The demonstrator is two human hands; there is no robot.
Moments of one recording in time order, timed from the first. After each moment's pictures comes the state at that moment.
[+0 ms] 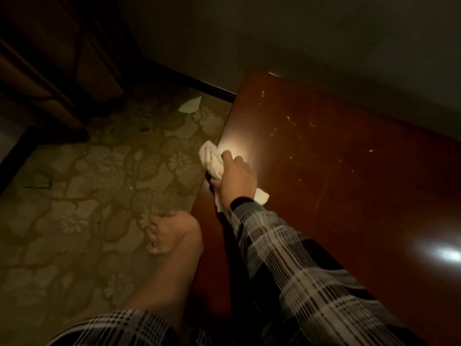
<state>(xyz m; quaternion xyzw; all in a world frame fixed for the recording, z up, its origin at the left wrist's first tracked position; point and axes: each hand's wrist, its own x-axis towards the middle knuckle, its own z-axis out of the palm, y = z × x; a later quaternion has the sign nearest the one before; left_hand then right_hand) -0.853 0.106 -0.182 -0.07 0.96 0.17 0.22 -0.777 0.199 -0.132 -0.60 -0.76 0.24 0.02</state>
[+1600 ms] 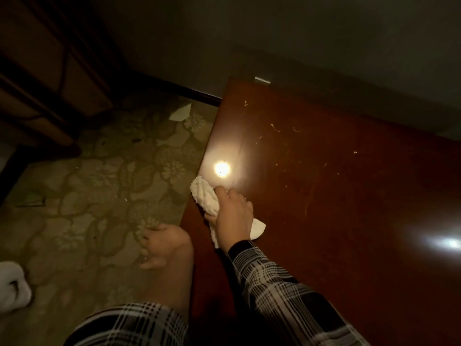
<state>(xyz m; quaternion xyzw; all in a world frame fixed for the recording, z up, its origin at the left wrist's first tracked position) -0.853 0.116 -0.169 -0.05 0.96 0.15 0.24 -0.746 0.158 -0.139 -0.60 -0.76 0.24 0.06</state>
